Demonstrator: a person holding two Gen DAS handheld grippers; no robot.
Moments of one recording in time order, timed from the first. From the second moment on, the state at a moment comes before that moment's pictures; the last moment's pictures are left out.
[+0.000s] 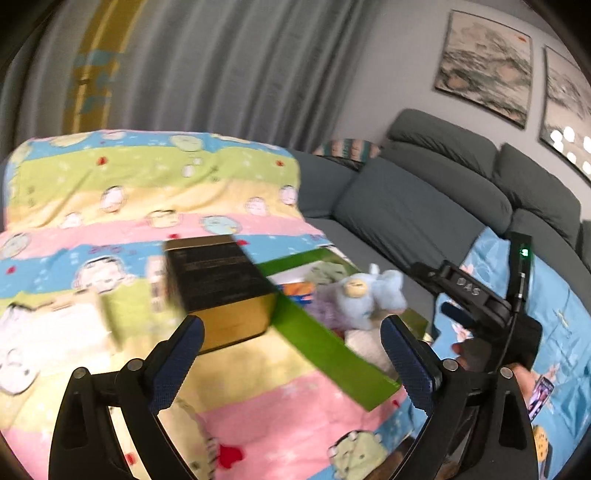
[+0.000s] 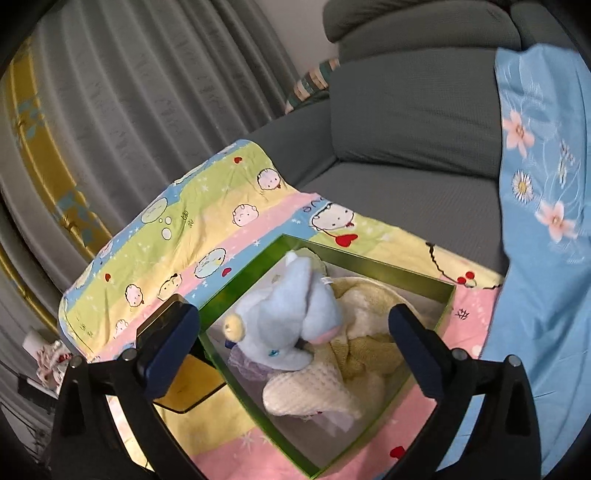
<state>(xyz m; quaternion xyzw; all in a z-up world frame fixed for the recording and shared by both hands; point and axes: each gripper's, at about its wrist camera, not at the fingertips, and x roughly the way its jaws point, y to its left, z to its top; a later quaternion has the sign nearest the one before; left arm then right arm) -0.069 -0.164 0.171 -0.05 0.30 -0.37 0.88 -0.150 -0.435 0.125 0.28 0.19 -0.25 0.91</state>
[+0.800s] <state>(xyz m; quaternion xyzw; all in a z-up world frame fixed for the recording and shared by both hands) -0.027 0.044 0.086 -0.14 0.34 -0.13 0.92 -0.074 -0.308 0.113 0.21 0.27 -0.11 0.93</state>
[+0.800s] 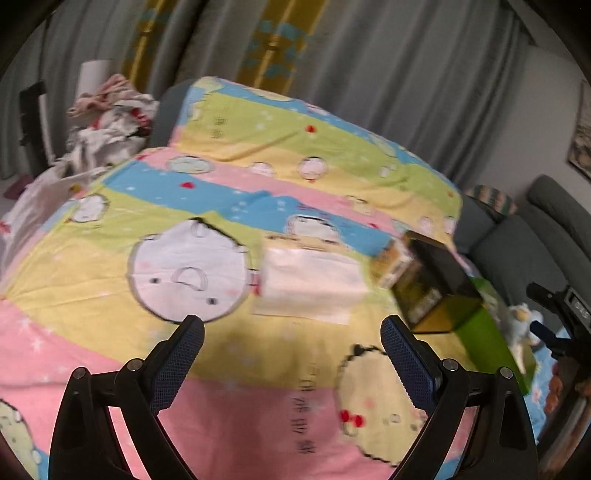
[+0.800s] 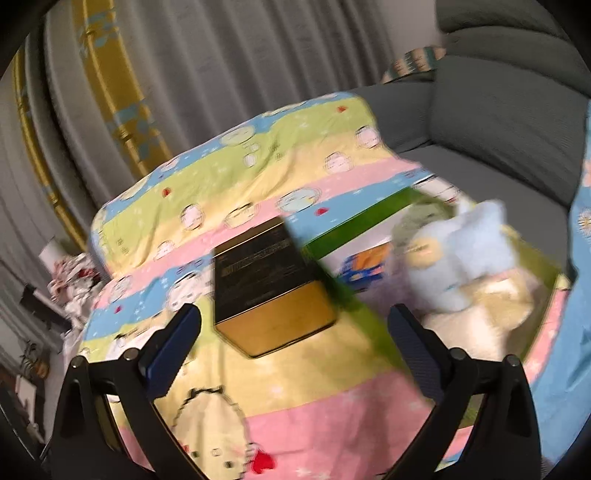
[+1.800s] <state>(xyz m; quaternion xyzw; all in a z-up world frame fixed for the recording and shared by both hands) -0.002 0.093 0.070 -0.21 0.42 -0.10 0.88 0.187 -0.193 0.070 -0.05 0.55 -0.13 0.82</state>
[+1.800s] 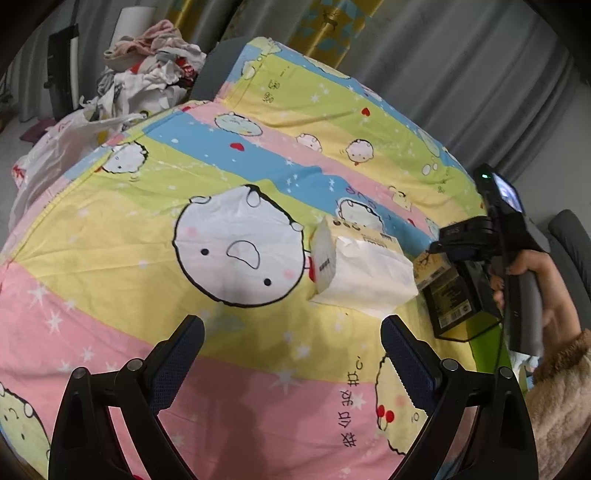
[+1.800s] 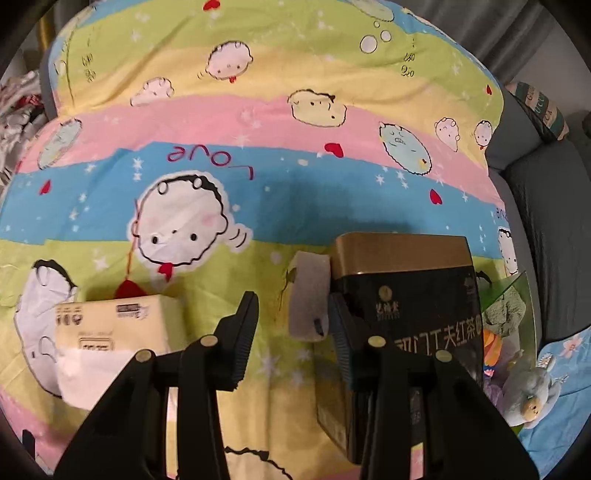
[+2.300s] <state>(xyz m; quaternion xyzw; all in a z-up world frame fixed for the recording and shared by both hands) -0.003 0.093 0.070 -0.21 0.42 -0.11 0.87 0.176 -0.179 0.074 -0.10 0.52 -0.13 0.84</state>
